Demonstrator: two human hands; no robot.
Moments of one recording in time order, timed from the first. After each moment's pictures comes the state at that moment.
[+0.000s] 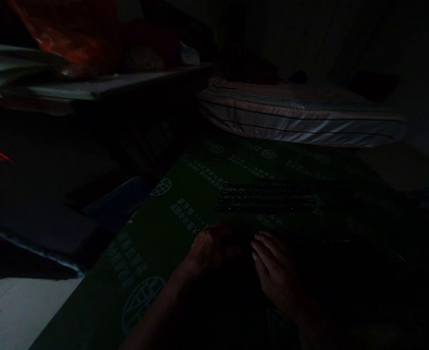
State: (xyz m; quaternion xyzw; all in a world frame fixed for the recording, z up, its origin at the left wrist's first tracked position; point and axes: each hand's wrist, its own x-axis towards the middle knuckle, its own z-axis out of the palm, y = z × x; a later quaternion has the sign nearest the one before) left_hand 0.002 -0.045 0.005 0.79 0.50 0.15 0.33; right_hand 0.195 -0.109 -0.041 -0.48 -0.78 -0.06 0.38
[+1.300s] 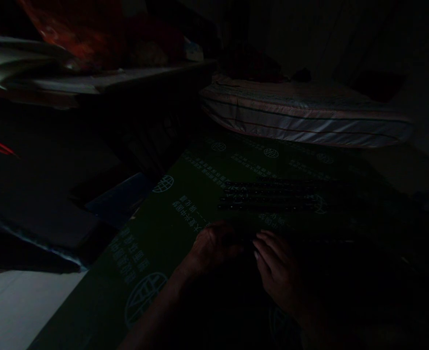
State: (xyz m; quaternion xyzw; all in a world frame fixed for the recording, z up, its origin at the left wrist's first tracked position) left_hand 0.001 -0.043 0.002 0.80 0.49 0.15 0.31; right_hand 0.195 -0.109 -0.039 -0.48 -0.79 -0.05 0.38
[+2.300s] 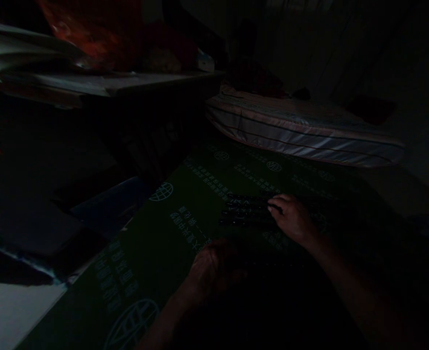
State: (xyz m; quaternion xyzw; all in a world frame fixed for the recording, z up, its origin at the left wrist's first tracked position) left_hand -0.003 -0.045 -0.002 0.80 0.48 0.16 0.32; right_hand 0.239 0.034 0.014 -0.56 -0.79 0.00 0.24
